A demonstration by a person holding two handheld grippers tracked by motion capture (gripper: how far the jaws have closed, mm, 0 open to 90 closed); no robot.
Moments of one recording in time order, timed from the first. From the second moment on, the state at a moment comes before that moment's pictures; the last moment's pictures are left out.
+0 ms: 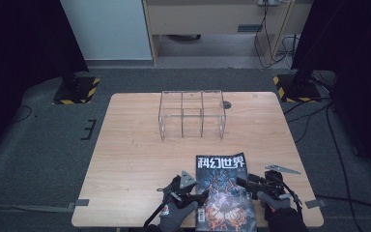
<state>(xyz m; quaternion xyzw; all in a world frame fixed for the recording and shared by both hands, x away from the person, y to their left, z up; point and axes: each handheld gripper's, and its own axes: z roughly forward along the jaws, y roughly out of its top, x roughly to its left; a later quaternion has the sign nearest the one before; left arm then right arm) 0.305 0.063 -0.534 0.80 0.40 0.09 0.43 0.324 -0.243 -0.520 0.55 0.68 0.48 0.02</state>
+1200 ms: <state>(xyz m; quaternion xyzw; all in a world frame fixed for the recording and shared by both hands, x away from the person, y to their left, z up) 0.306 0.064 -0.535 0.80 0.41 0.08 0.43 0.329 -0.227 -0.525 0.53 0.72 0.45 -0.05</state>
